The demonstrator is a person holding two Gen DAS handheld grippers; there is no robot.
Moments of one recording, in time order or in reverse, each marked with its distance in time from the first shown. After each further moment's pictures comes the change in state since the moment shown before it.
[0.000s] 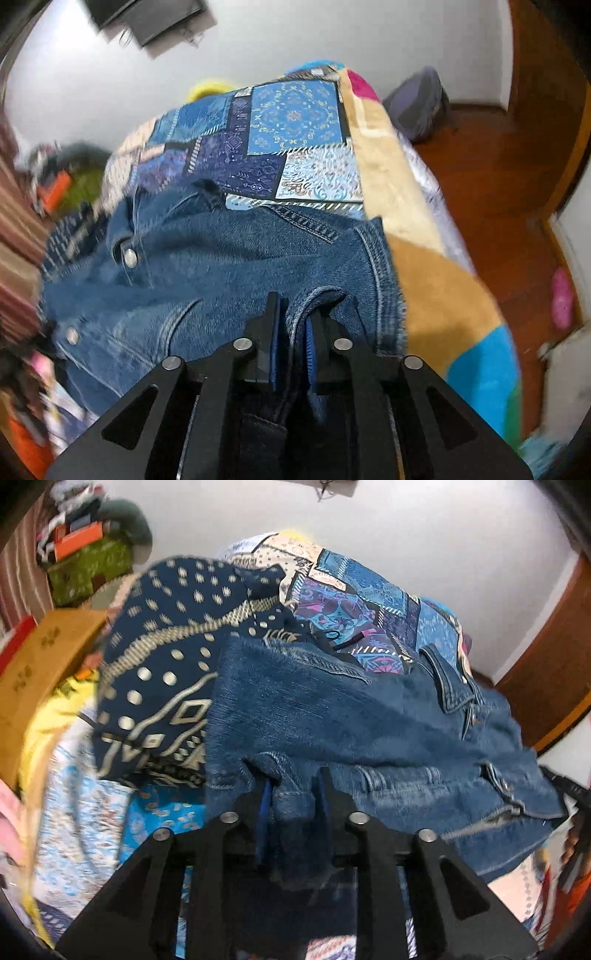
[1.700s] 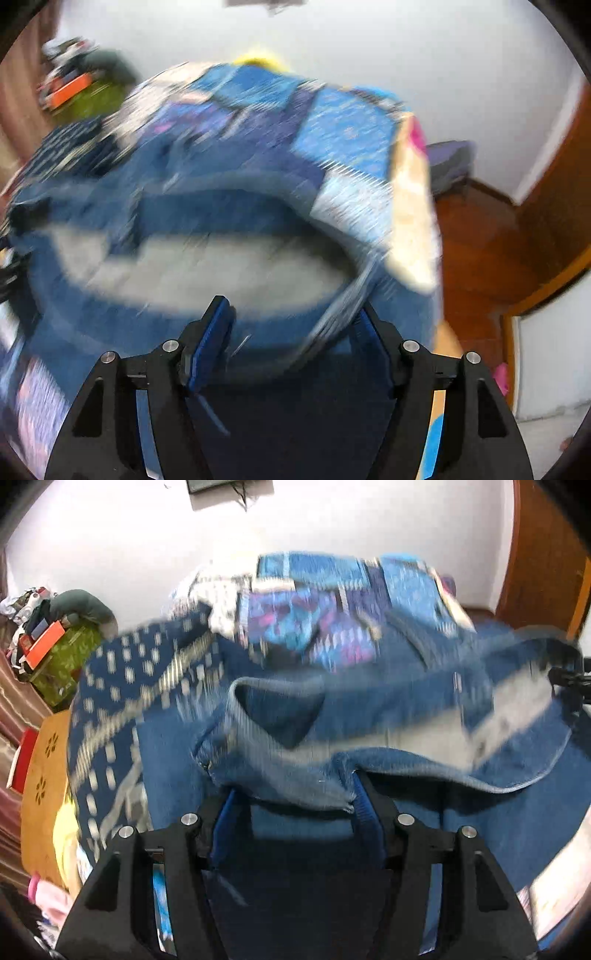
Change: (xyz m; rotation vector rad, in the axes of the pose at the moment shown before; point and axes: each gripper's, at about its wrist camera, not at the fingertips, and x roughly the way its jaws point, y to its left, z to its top) left arm 0.042 -0.062 0.020 0.335 -0.039 0.095; right arm 0.037 0.072 0.021 -0.312 -0.031 -0.207
